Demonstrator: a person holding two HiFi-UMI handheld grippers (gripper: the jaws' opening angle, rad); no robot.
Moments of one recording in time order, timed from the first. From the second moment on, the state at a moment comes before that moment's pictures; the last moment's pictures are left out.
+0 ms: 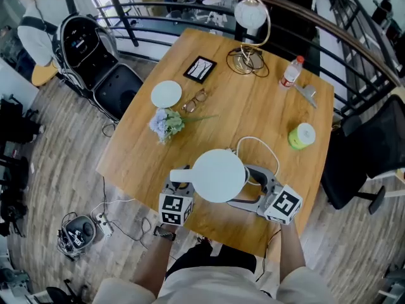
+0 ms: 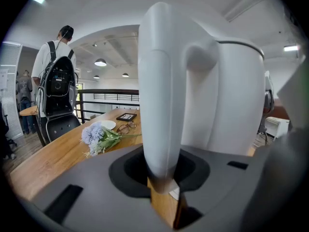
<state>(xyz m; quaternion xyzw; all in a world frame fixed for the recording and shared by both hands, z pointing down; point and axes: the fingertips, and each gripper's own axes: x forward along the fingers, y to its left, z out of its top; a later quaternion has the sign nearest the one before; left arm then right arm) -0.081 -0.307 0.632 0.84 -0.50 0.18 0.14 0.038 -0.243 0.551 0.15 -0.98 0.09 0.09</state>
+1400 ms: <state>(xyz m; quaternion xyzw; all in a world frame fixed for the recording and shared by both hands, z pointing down) -0.091 -0.226 0.481 0.88 -0.46 0.12 0.09 0.019 -0.157 0.398 0.23 -0.97 0.07 0.00</state>
